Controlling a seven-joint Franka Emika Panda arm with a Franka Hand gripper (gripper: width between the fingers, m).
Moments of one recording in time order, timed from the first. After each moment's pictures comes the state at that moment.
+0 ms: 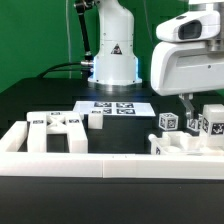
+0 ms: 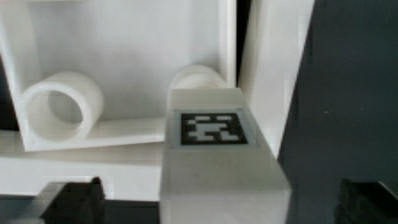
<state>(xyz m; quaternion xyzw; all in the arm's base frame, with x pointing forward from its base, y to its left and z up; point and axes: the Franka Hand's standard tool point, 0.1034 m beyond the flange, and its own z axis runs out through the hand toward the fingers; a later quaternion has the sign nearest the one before) 0.628 0.120 0.082 -1.00 -0.07 0.00 0.05</state>
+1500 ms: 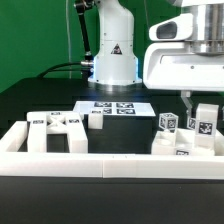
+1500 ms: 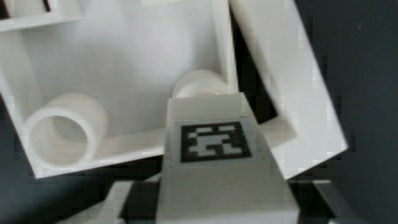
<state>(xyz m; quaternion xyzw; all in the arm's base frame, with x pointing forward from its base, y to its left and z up) 0.629 0.102 0.082 -0.97 0.26 -0.02 0.03</state>
